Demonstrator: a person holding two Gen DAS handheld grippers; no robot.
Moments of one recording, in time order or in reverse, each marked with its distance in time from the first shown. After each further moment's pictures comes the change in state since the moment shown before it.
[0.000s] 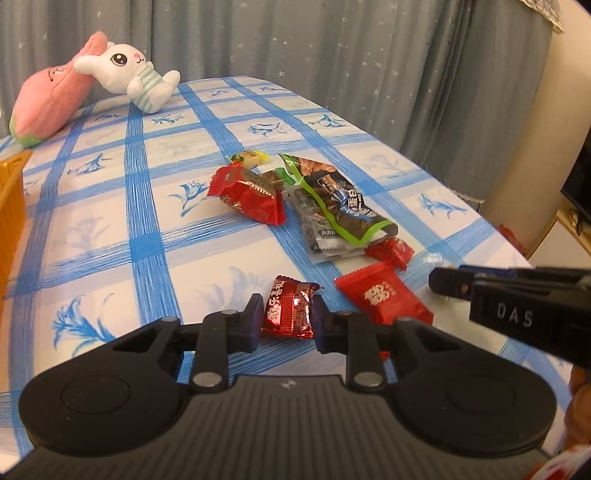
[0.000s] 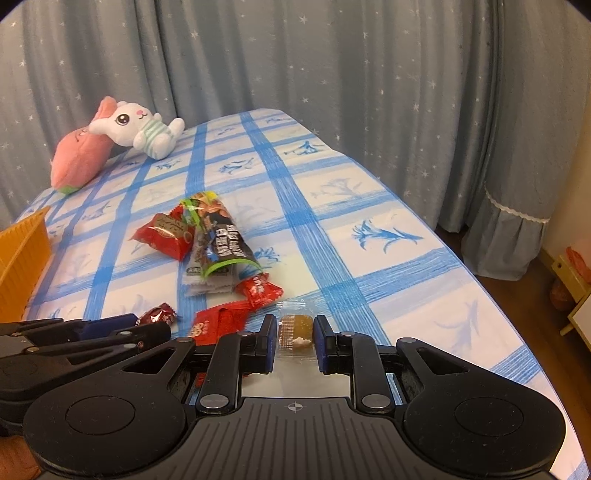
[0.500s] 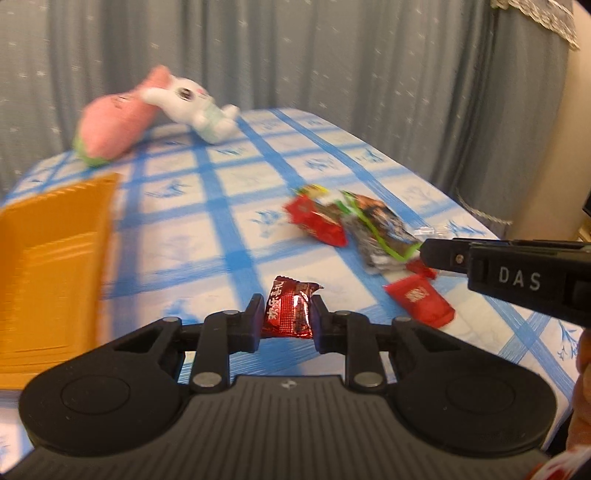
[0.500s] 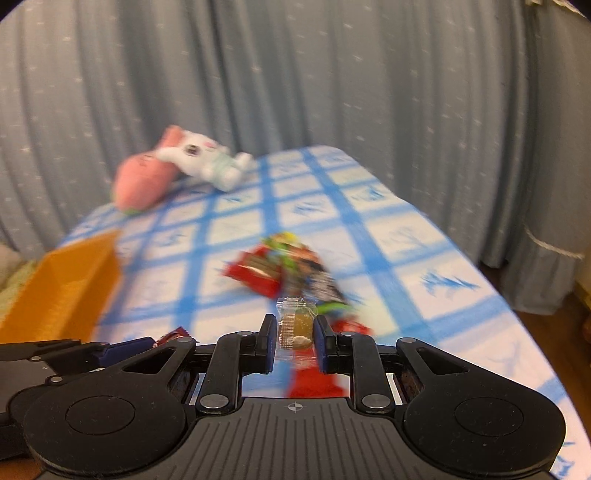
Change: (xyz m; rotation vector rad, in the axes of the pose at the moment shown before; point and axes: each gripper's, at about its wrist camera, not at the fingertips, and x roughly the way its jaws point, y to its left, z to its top) left arm -0.080 0.037 -0.003 -0.036 -0.084 0.133; right arm -0.041 0.054 0.016 -0.063 -0.099 0.160
